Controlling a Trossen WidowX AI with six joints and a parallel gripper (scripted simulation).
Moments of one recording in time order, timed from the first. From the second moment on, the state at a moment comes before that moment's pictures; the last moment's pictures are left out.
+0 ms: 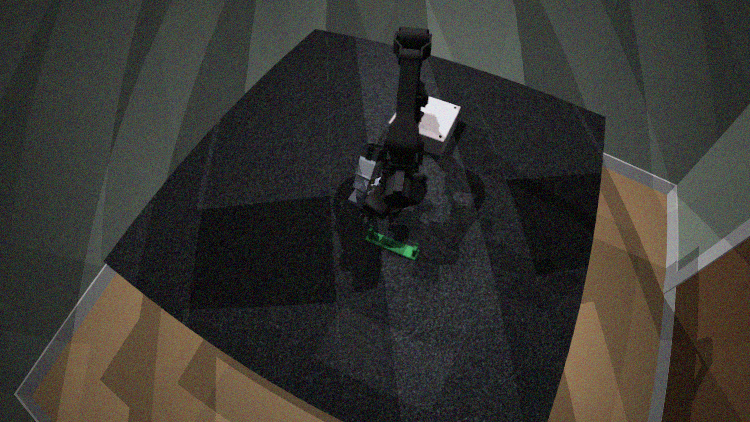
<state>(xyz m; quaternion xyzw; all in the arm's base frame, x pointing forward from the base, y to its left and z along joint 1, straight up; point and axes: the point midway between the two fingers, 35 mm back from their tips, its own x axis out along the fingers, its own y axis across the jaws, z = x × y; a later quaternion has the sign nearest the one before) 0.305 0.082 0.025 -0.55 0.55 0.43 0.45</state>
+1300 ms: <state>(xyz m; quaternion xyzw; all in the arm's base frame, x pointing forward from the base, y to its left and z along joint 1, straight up) 0.305 0.066 0.025 -0.55 0.56 0.43 0.45</state>
